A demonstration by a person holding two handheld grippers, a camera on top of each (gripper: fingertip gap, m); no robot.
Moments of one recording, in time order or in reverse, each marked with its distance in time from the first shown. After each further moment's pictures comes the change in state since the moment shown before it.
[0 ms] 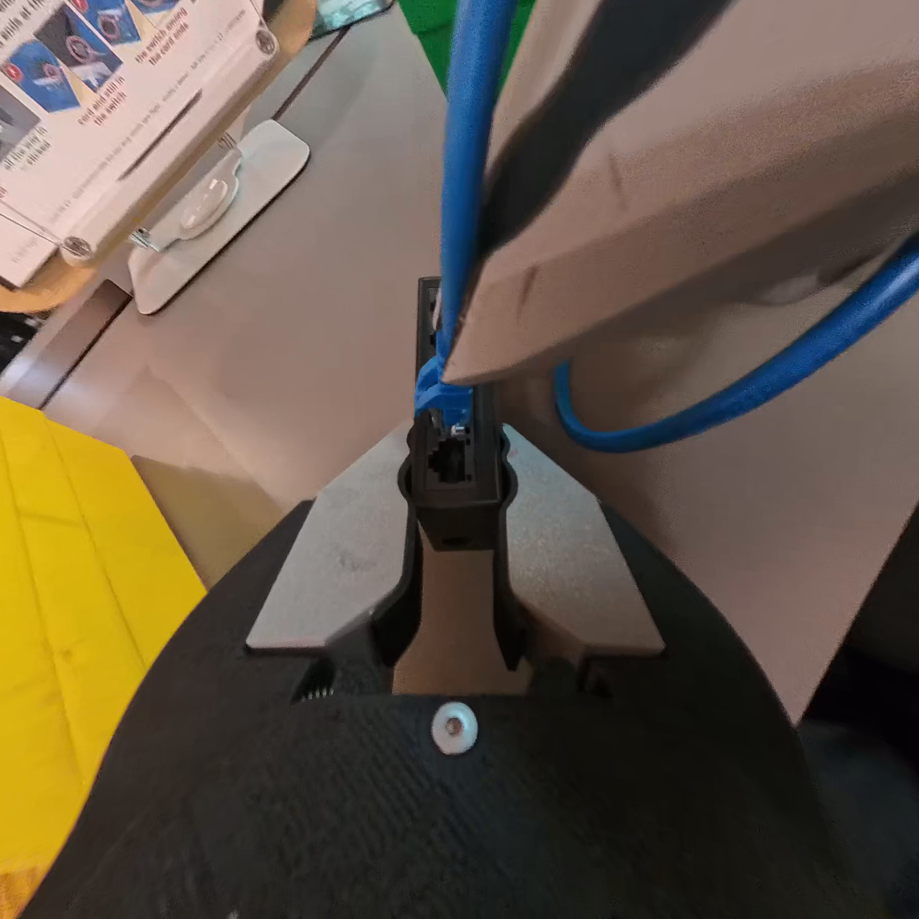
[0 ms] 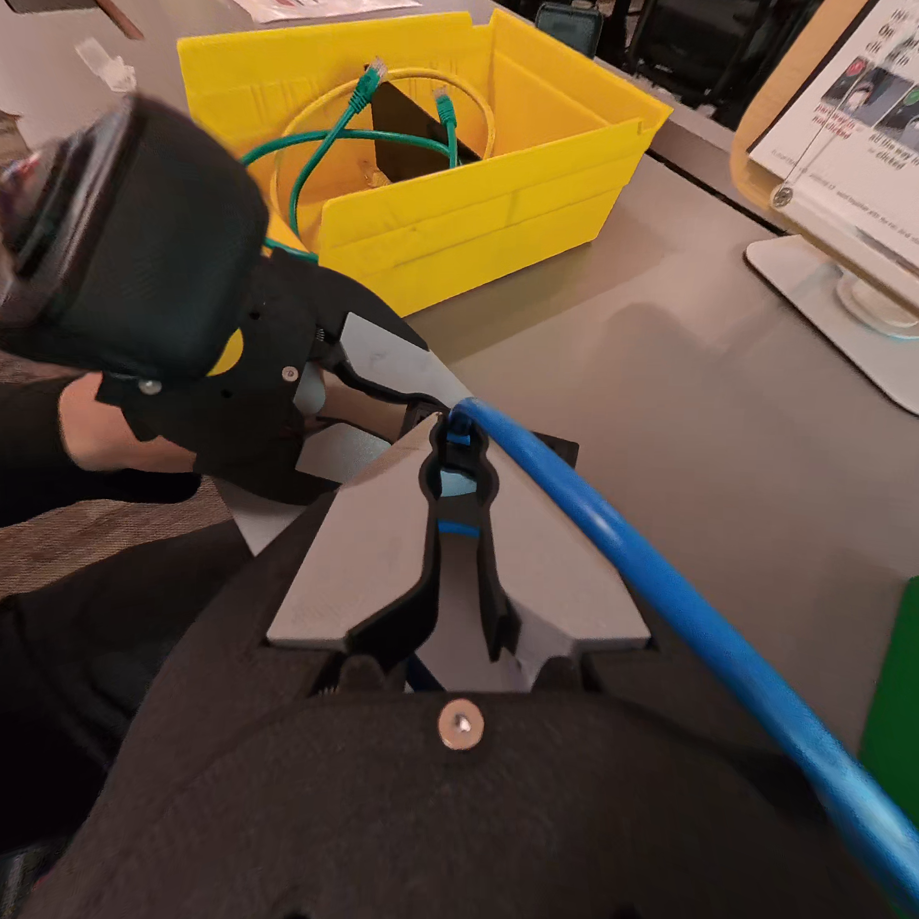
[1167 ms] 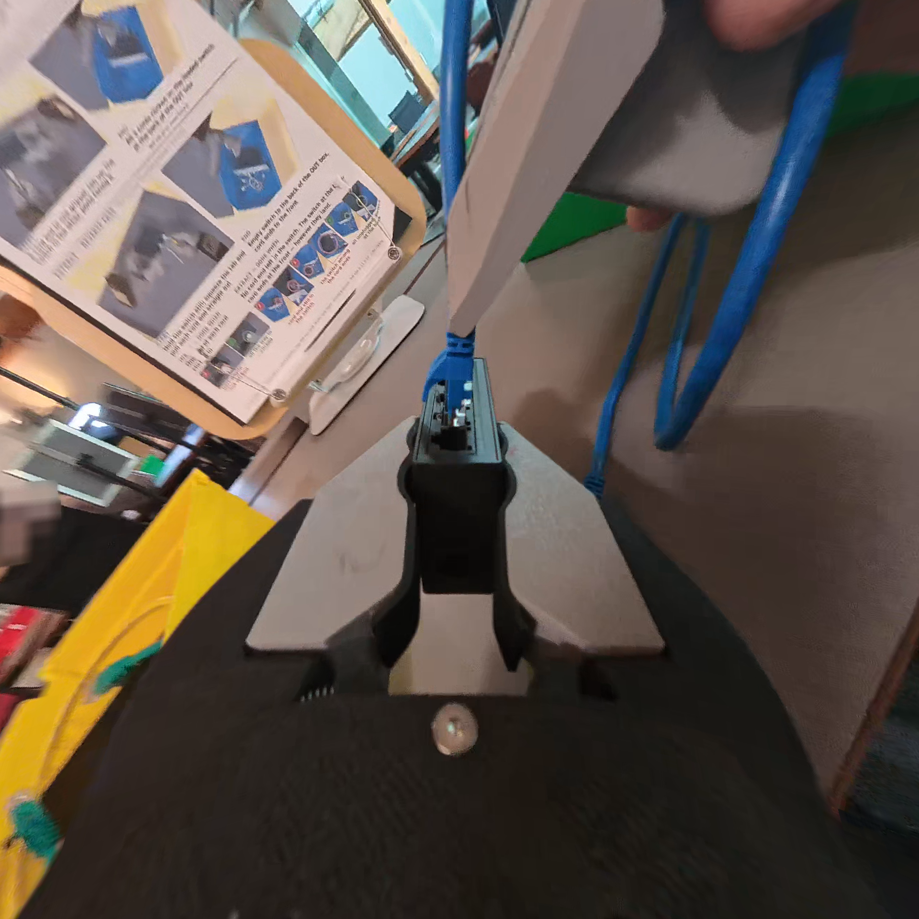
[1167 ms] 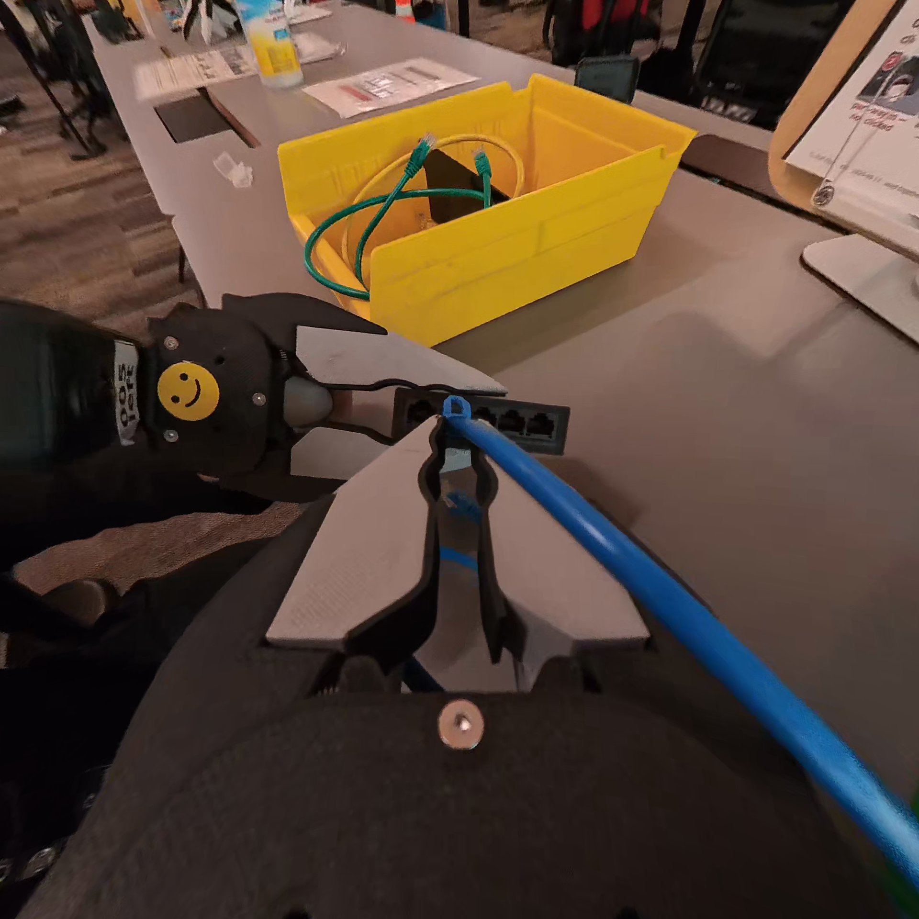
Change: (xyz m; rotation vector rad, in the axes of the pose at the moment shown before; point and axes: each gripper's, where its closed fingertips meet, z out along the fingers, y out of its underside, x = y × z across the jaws) left arm -0.008 -0.037 -0.030 0.261 -0.254 0.228; right arm 0.001 -0.009 -0.029 0.079 -0.155 0.102
